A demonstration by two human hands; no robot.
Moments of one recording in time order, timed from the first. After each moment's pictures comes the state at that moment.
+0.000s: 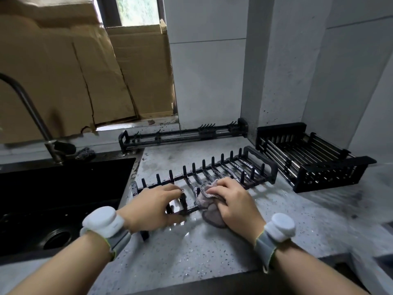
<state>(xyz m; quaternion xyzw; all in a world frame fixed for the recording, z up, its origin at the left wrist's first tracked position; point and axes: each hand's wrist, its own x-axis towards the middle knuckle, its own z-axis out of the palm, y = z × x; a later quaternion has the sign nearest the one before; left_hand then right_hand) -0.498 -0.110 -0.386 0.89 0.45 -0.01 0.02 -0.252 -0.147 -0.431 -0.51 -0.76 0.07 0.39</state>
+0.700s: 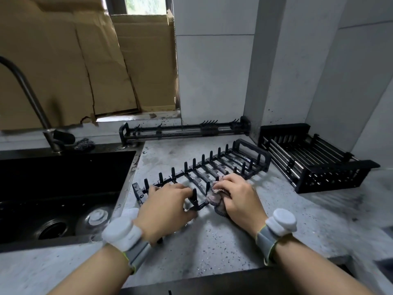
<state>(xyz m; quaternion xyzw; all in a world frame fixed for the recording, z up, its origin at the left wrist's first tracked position) -0.459 -0.138 -0.397 0.84 0.53 0.10 0.01 -0.248 -0.139 -0.426 -0.56 -0.75 0.03 0.36</state>
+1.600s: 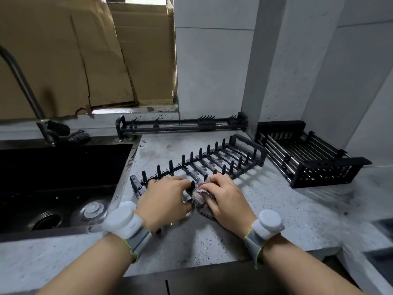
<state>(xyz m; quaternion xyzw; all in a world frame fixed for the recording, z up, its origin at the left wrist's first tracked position) -0.457 -0.138 -0.398 0.83 0.54 0.09 0.01 -0.268 -0.148 -0.440 -0.50 -0.80 -0.01 0.33</state>
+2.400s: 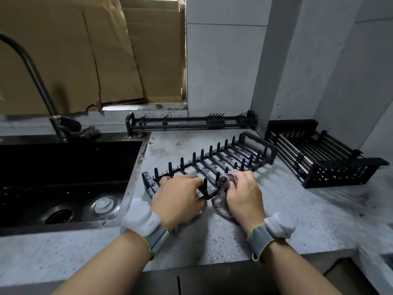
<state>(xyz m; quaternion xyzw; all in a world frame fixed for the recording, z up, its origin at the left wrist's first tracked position) -0.457 -0.138 -0.399 0.84 0.54 0.09 0.00 -0.279 -0.145 -0.432 -0.67 -0.64 0.05 0.38</state>
